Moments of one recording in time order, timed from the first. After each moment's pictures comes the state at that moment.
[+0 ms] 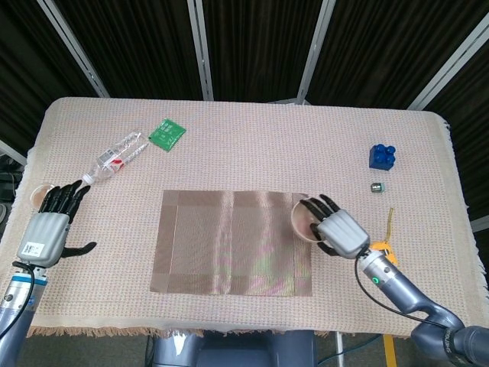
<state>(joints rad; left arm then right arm) -0.31 -1.09 -0.08 -1.83 1.33 1.33 0.22 0.63 -1.27 0.05 -1.50 -1.61 0.97 -0.12</state>
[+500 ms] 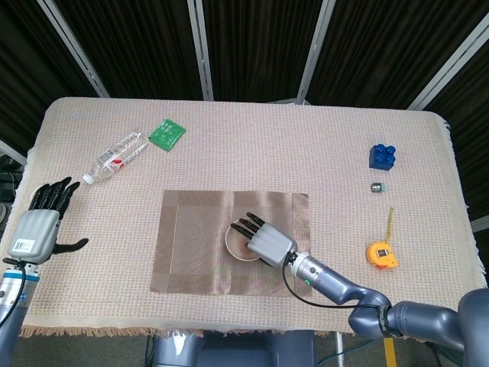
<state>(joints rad) -0.31 -1.08 -0.10 -1.80 1.30 1.31 0.17 0.84 -1.53 0.12 -1.49 -1.50 0.74 -0.42</state>
